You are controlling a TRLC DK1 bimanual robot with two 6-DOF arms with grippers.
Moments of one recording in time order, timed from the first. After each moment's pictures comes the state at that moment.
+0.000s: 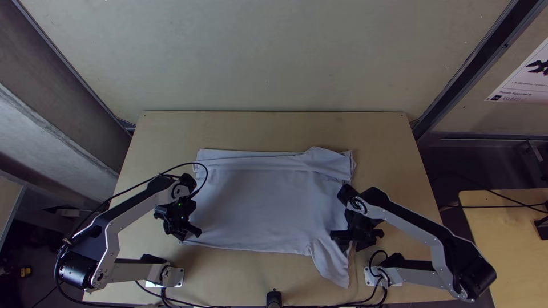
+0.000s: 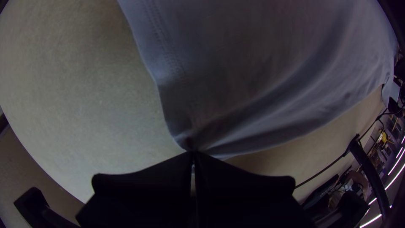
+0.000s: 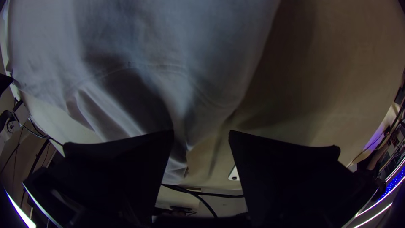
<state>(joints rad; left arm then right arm) -0.23 1.40 0.78 -1.20 -0.02 0.13 0.56 1.39 0.68 -1.16 -0.26 0.42</state>
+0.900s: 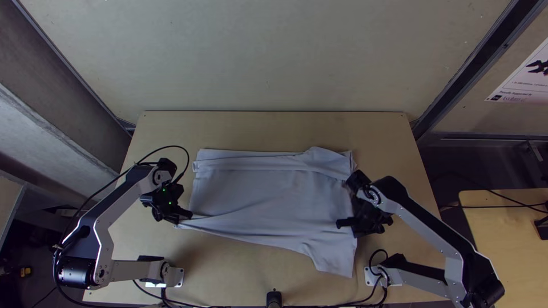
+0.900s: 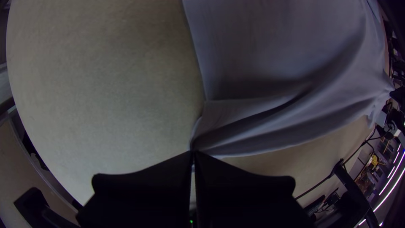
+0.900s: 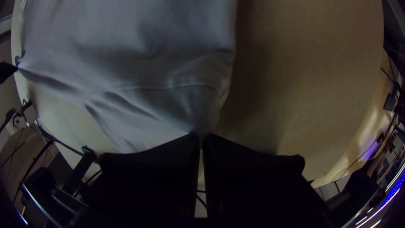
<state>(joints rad) -0.02 1.39 0.91 -1.19 -0.02 0.23 0.48 1.28 0.86 -1.33 -0.15 0.35</state>
